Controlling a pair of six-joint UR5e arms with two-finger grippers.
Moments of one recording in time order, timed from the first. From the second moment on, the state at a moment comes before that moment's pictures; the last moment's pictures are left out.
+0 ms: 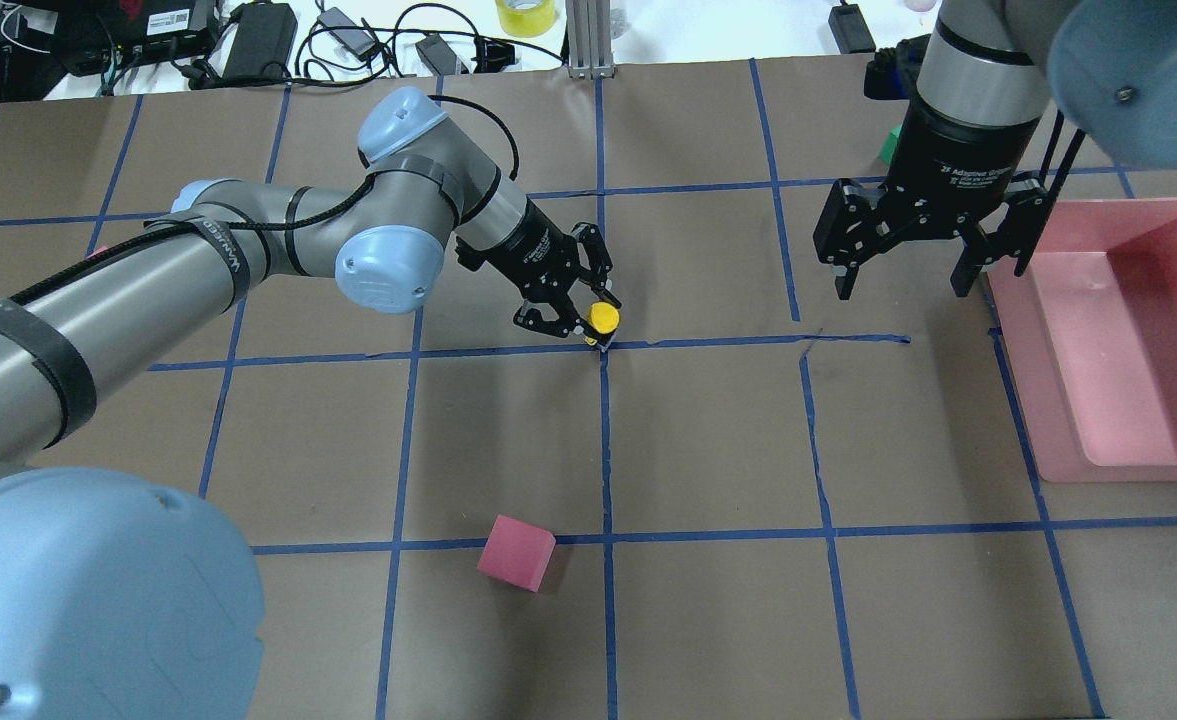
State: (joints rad) left arm -1.73 -2.10 -1.66 -1.09 0.98 -1.02; right arm 1.56 -1.53 1.57 -1.39 -1.59 0.03
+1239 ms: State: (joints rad) left arm -1.76 -1.79 -1.51 -1.45 1.34 -0.65; right arm 1.55 -1.52 1.56 -1.53 -1.58 0.01
